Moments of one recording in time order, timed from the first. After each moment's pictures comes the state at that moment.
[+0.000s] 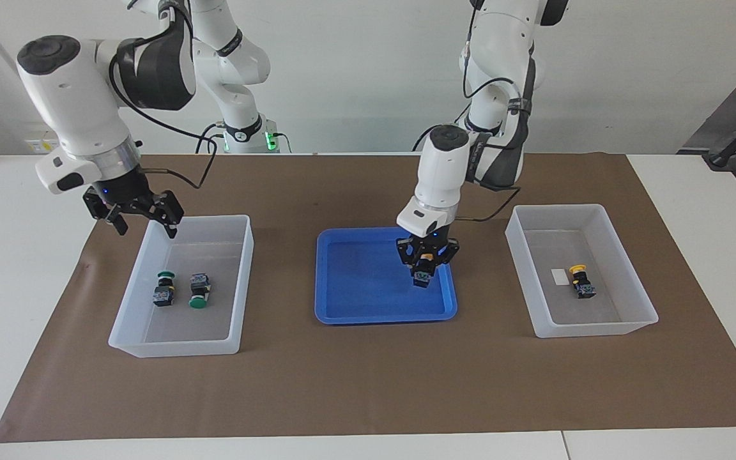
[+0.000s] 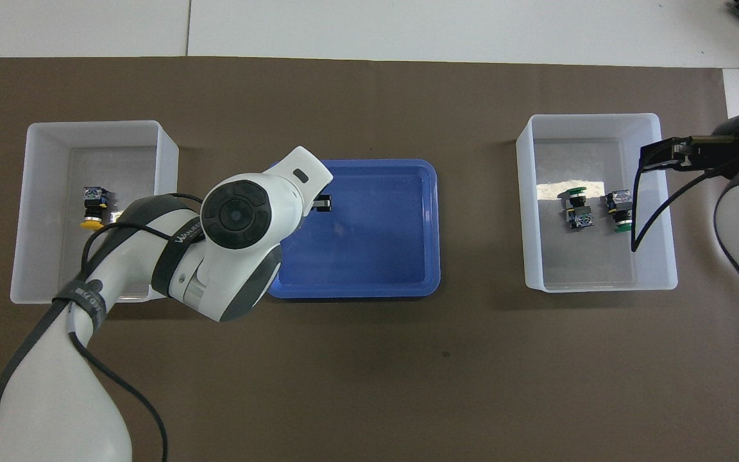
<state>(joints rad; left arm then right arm) -0.51 0.23 0.01 -1.92 0.11 2.40 -0.56 -0.10 0.07 0.07 -1.65 -0.05 1.83 0.09</state>
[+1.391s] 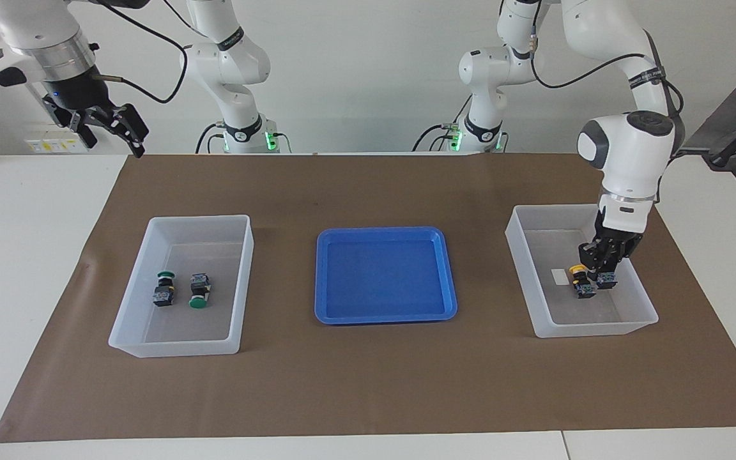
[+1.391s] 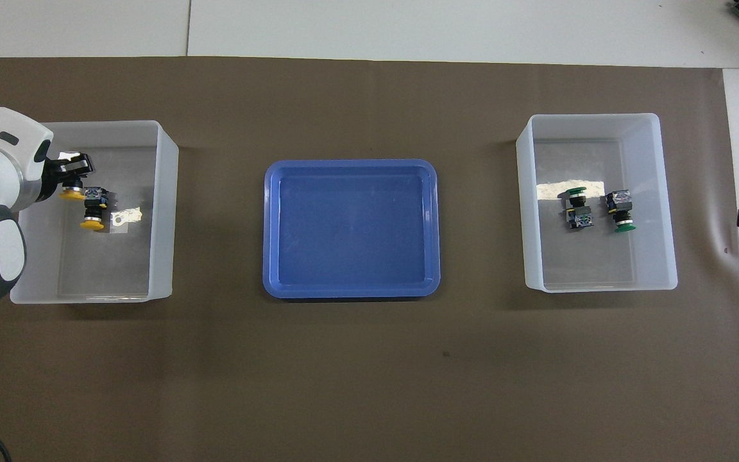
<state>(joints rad) 0.03 0.13 0.00 -2.07 0.11 2.56 -0.26 -0.07 -0.07 -0.04 -1.56 -0.04 1.49 0.14</state>
